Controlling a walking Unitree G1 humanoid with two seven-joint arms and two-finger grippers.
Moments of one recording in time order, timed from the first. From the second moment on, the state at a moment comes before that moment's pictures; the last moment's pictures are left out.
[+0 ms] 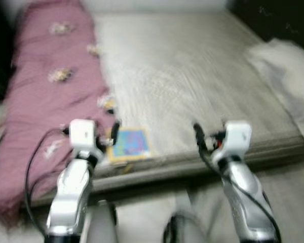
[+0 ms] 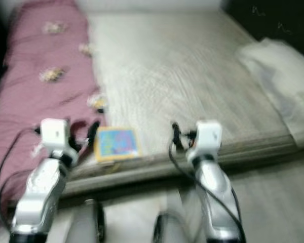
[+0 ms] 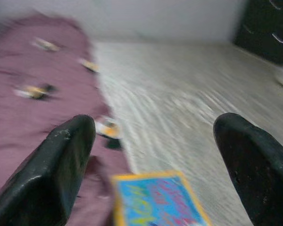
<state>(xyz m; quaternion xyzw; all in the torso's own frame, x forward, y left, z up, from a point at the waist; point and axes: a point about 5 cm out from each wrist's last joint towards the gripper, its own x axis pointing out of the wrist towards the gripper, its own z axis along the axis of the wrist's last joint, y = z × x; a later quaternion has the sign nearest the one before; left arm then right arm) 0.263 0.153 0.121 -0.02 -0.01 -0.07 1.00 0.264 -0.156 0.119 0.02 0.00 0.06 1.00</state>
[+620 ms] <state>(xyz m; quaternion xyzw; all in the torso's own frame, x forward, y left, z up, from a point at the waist) 0.261 0.155 0.110 -0.02 0.01 -0.05 1.00 0.266 -0.150 0.122 0.01 0.00 0.07 1.00</state>
